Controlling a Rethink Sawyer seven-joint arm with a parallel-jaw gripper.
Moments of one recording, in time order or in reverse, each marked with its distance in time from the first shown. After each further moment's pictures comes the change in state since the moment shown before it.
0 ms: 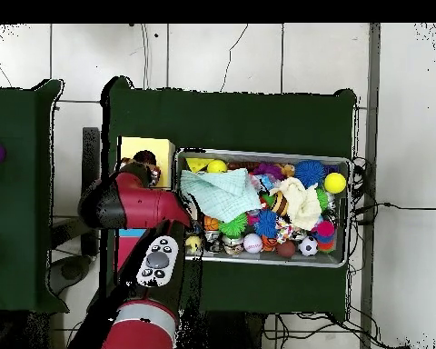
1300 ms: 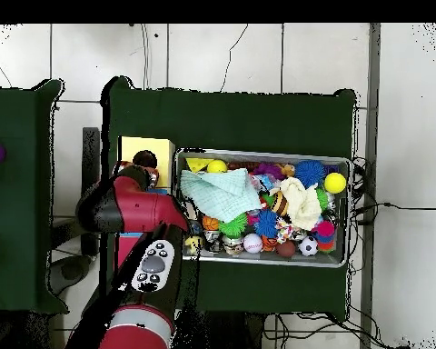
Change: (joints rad) arm 0.016 -0.009 -0.010 0.021 0.000 -0.007 0.000
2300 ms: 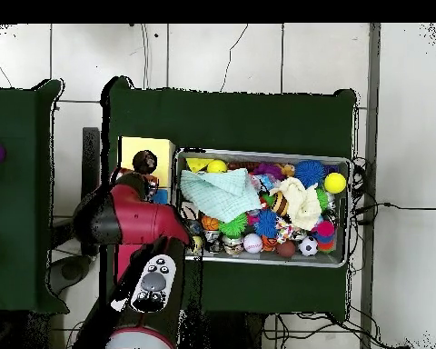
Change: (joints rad) arm -0.002 -0.089 0.009 0.093 0.000 -0.001 0.000
